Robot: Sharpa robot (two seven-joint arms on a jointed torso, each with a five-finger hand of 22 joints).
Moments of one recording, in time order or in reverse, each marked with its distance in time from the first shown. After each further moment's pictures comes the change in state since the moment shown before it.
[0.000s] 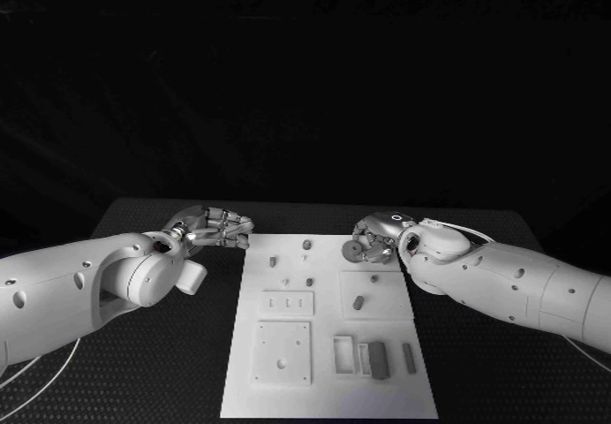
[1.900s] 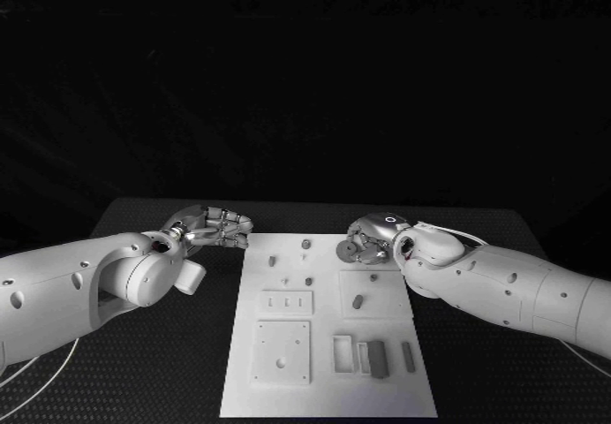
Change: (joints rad) left arm 0.000 -0.005 0.000 0.004 -0.003 0.002 -0.001; left_hand 0.000 0.000 0.000 0.000 0.000 0.000 0.000 -0.004 -0.002 0.000 0.000 -0.004 0.000 0.000 0.000 -0.004 0.003 0.000 0.000 0.000 0.000 0.000; right arm -0.014 0.014 0.000 0.008 -0.034 -0.040 0.007; right_hand -0.038 -0.012 0.002 -0.026 0.000 0.038 -0.013 0.002 0.010 -0.035 0.013 -0.001 -0.071 0.000 0.008 -0.004 -0.014 -0.002 -0.014 0.000 0.012 0.000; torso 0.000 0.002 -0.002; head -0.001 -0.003
